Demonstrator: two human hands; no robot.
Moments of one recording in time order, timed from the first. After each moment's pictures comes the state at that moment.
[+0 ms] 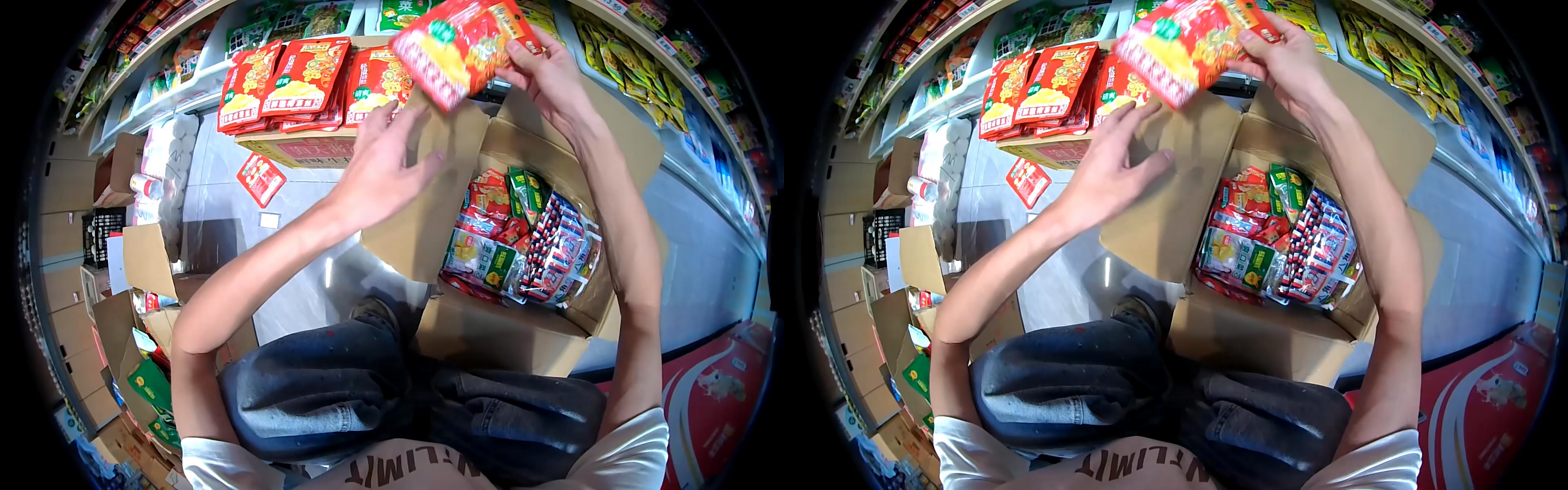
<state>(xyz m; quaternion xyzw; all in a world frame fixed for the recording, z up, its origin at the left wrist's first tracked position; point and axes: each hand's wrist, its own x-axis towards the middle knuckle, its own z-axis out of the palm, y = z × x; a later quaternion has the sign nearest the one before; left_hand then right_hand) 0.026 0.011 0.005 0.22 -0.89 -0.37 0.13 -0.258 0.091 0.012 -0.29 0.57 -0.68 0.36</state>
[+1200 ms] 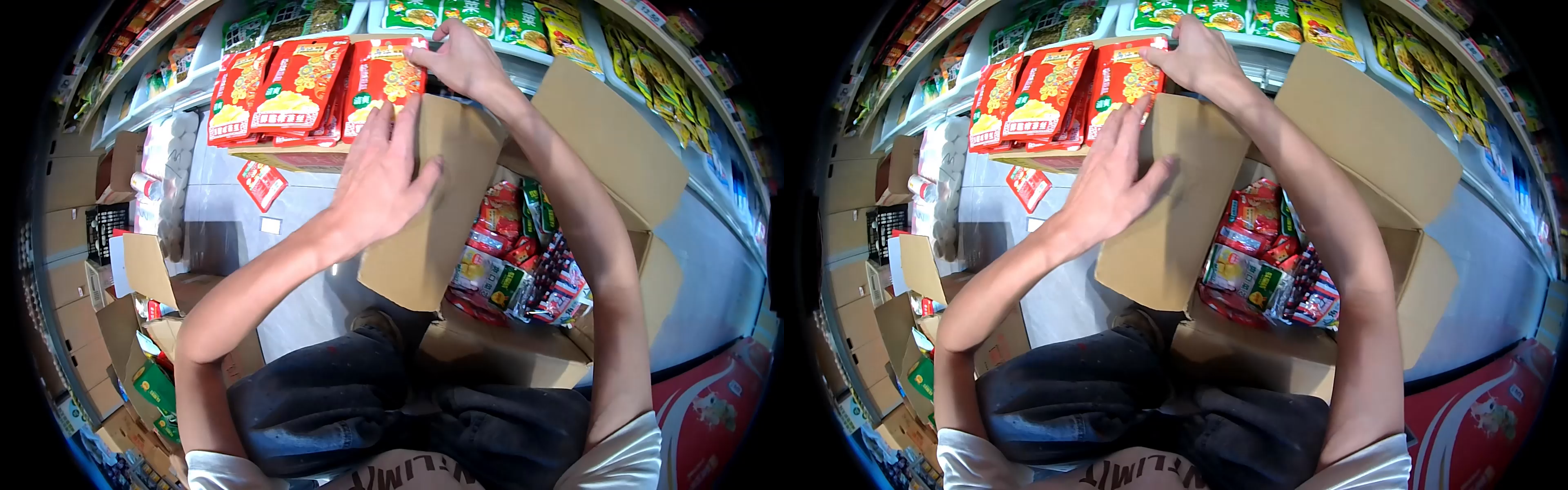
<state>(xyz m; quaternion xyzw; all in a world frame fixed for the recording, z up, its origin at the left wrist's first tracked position) 0.001 -0.012 -0.017 0.24 -0.93 -0.26 0.11 -0.233 -0.036 -0.058 -0.48 0.79 -0.36 0.11</state>
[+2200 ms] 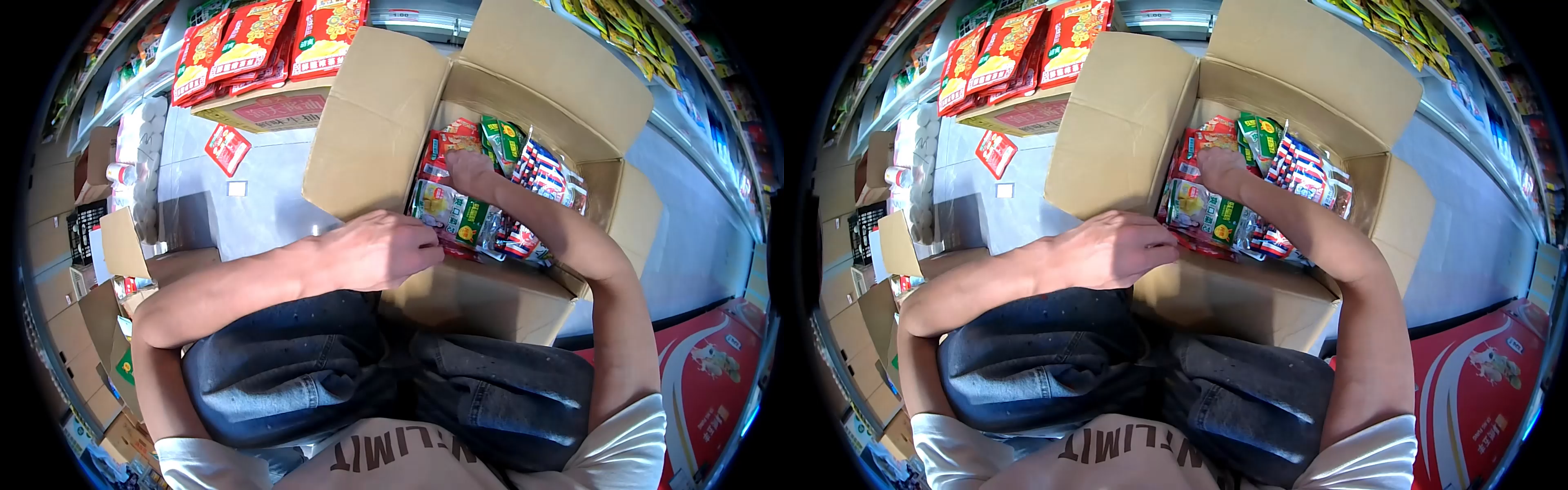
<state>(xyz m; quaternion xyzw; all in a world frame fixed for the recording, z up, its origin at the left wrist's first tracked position) 0.066 0.117 -0.021 -0.19 -0.92 -0.34 -0.09 -0.158 0.215 -0.188 -0.52 0.78 0.14 0.31</state>
